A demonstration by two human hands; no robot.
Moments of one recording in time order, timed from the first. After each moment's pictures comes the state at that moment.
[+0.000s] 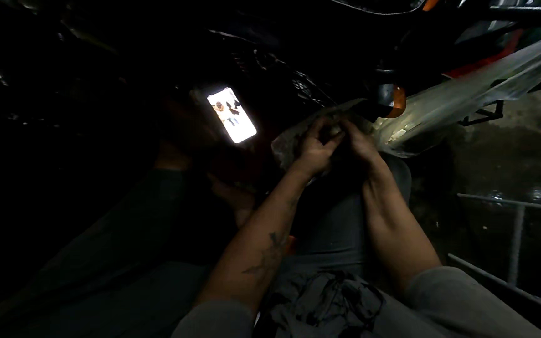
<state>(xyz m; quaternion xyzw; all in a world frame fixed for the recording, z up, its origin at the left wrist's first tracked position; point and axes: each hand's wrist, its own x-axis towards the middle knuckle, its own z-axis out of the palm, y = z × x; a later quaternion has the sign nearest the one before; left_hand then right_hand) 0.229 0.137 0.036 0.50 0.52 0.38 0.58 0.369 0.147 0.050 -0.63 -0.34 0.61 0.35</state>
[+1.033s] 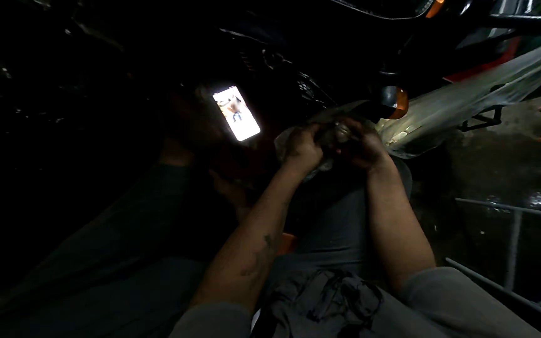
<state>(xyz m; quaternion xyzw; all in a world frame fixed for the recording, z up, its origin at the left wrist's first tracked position) 0.202 0.139 0.051 0.61 0.61 0.22 0.45 0.376 0.152 0.056 -0.51 -0.20 0.75 0.37</state>
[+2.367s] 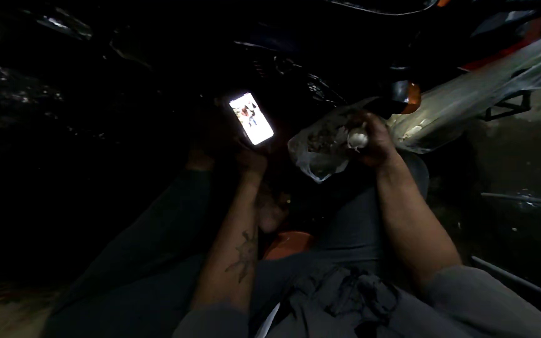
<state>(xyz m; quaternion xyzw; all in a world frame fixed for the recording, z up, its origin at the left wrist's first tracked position) 0.121 0.127 0.067 0.39 0.85 -0.03 0.35 0.365 0.149 0.057 -0.50 -0.23 0.72 0.42</state>
